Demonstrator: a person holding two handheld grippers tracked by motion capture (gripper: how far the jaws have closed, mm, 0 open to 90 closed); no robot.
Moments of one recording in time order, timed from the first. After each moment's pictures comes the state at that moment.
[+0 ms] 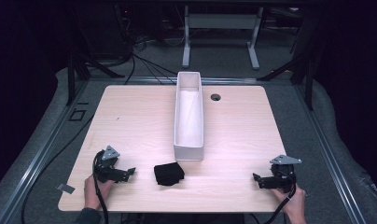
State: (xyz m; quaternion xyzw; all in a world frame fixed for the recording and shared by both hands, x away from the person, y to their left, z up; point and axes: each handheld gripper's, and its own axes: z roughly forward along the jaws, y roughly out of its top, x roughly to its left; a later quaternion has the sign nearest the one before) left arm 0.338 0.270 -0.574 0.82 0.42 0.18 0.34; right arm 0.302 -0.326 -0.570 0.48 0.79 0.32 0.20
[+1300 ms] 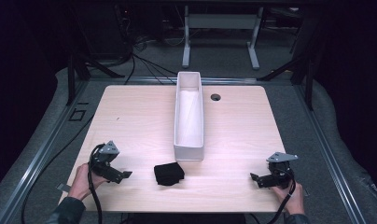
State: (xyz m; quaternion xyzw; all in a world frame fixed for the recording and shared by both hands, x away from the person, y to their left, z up) left arm 0.335 0.264 -0.515 0.89 0.32 0.10 0.30; right arm 0.314 -0.323 -0.569 0.44 0.82 0.33 0.17
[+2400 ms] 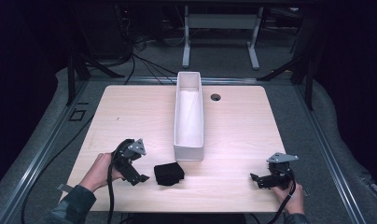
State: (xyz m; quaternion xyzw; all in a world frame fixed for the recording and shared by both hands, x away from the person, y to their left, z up) left arm 0.339 0.184 -0.478 0.95 0.19 0.05 0.24; right arm 0.312 -0.323 -0.570 0.44 0.81 0.33 0.18
